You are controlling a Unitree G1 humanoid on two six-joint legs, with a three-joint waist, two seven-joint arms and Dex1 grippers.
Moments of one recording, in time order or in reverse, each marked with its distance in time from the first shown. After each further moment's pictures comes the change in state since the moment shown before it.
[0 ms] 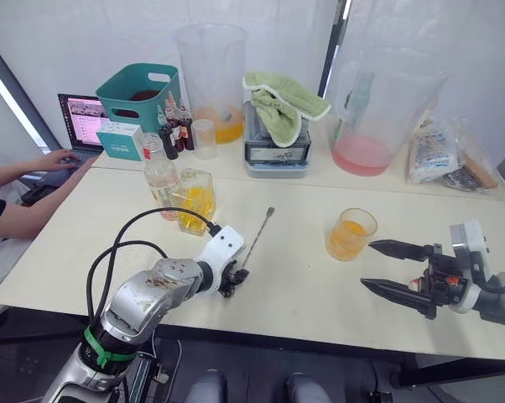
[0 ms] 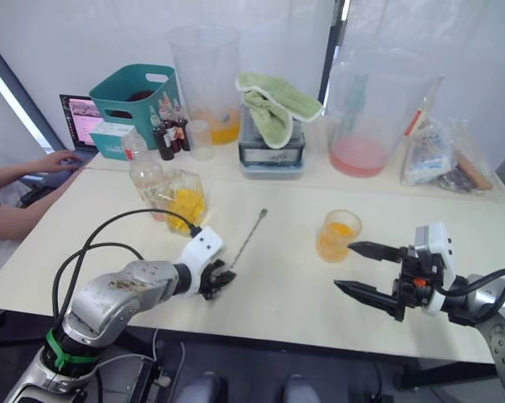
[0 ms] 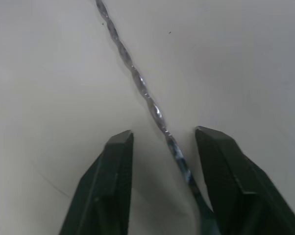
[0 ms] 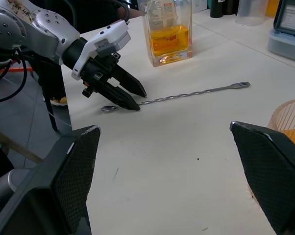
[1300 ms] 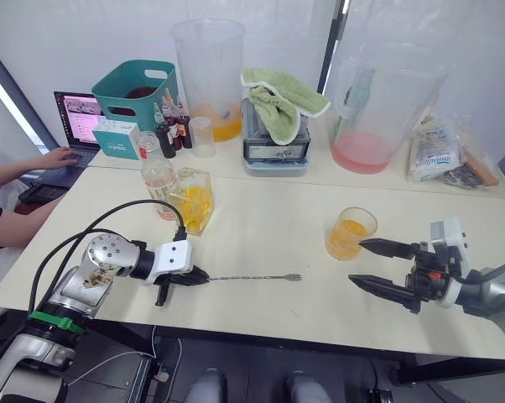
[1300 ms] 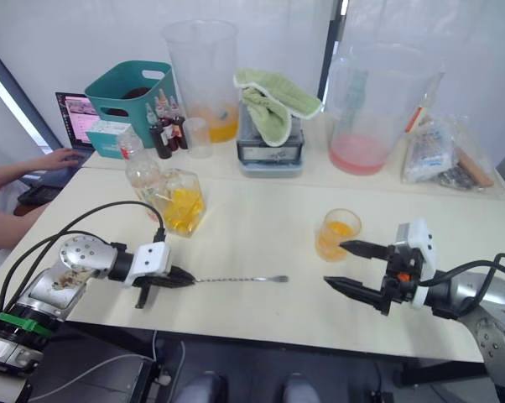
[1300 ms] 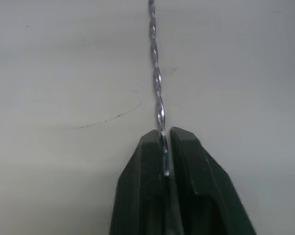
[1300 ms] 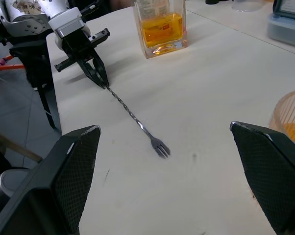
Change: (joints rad) left arm -0.021 0.256 0.096 0.630 0.222 -1.165 -0.986; right arm -0.031 -0.002 0.048 -0.023 -0.003 0.048 -0.083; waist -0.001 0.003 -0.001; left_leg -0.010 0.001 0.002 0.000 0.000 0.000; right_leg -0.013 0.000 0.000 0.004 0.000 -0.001
